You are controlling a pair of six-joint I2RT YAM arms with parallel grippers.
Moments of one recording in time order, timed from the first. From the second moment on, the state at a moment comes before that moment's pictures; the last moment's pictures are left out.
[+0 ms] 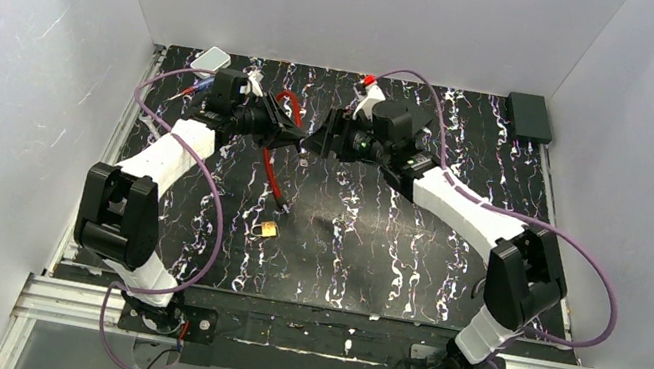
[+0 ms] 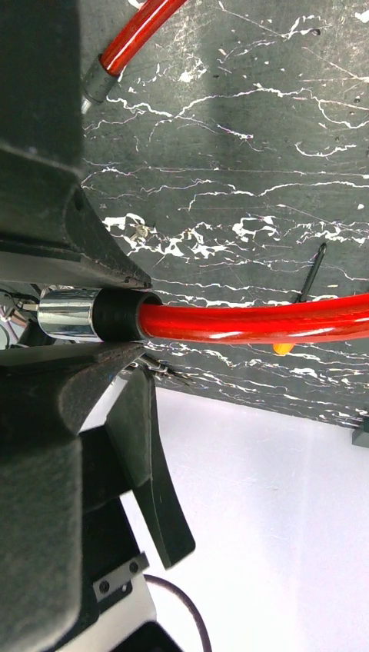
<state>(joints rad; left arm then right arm) -0.21 1.60 1.17 -0.23 0.57 -0.94 0.69 1.66 1.29 0.03 -0.30 0.57</state>
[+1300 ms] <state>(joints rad) -0.21 1.60 1.18 -0.26 0.57 -0.90 0.73 1.81 1.39 -0.08 -0.23 0.55</state>
